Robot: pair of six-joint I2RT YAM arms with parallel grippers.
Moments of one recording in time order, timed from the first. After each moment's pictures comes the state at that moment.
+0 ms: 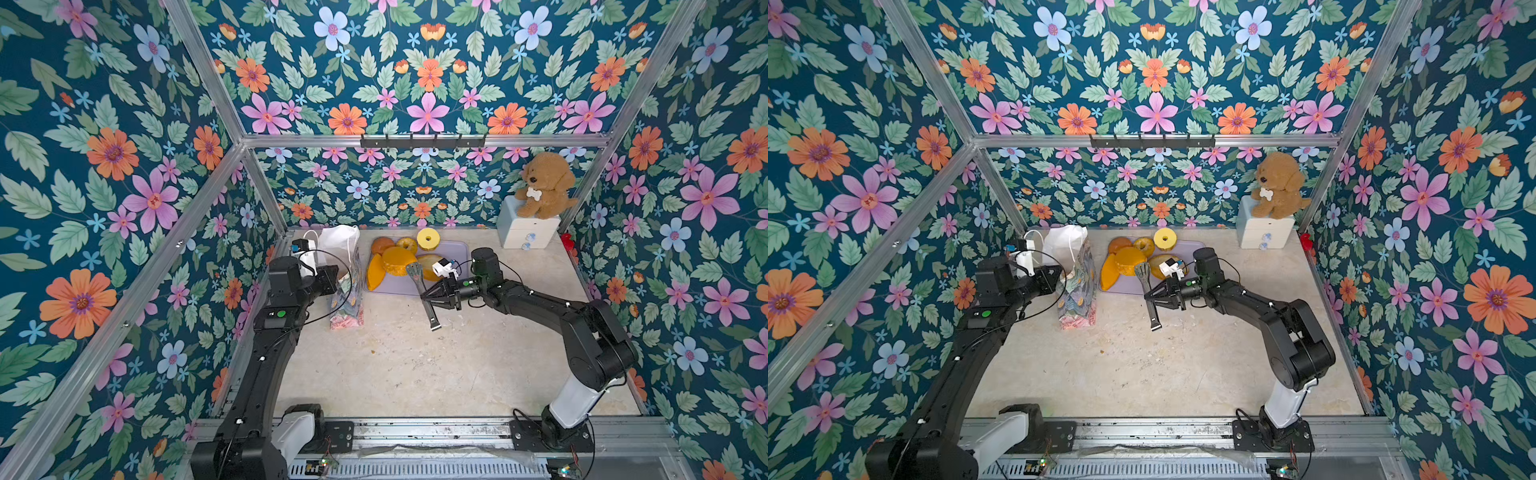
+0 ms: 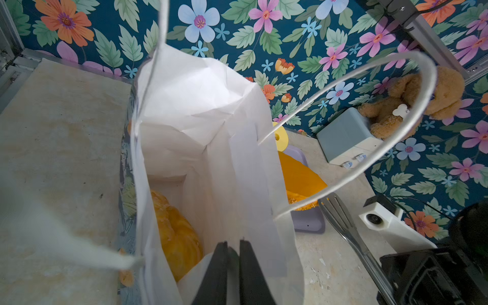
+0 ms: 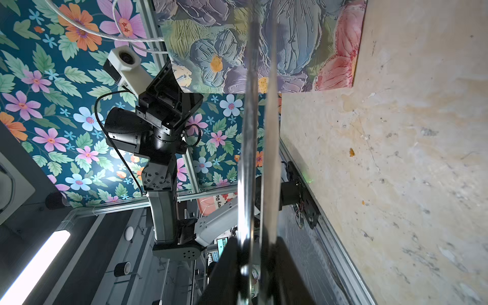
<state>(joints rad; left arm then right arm) -0.01 1.05 0.88 -0.26 0.39 -0.33 0.50 1.72 1.05 0.16 -1.22 1.11</state>
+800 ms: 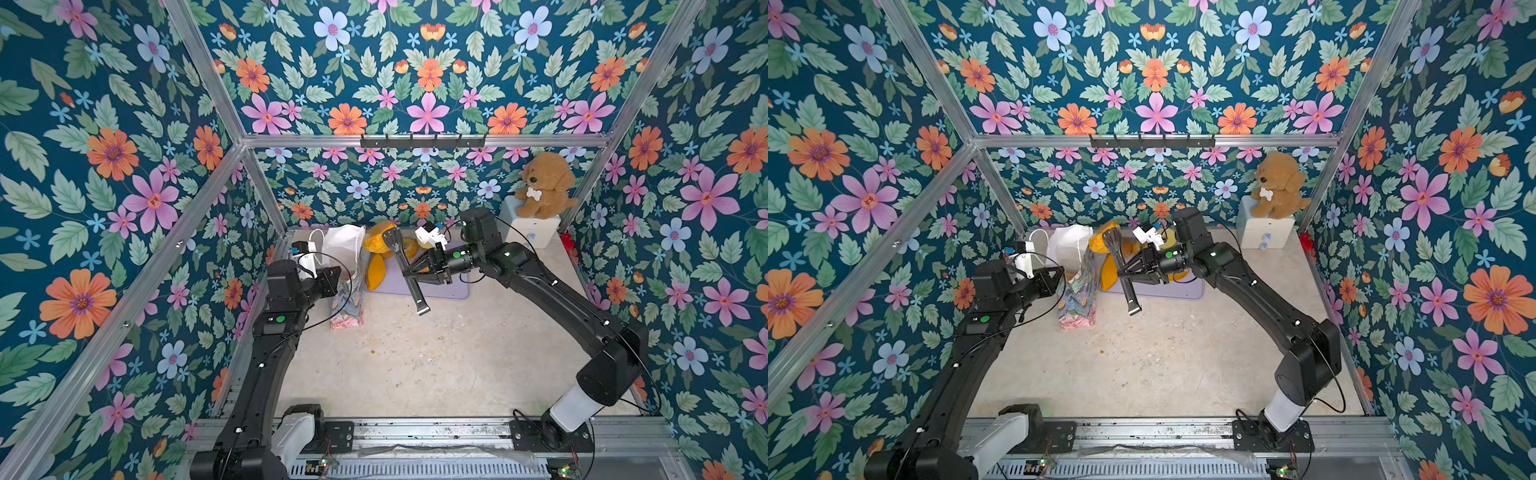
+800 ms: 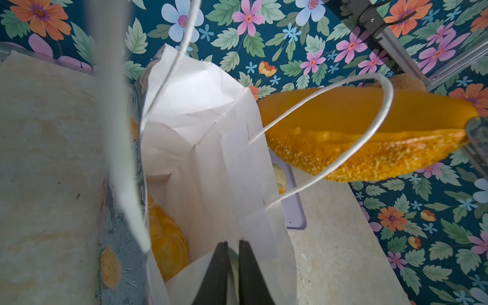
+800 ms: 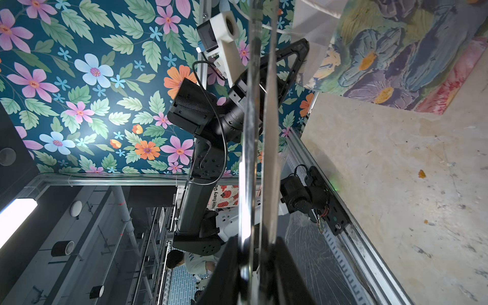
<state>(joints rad) -0.01 1.01 0.85 -0.23 0.46 -0.39 0.65 1.68 1.66 -0.46 -1.08 0.90</state>
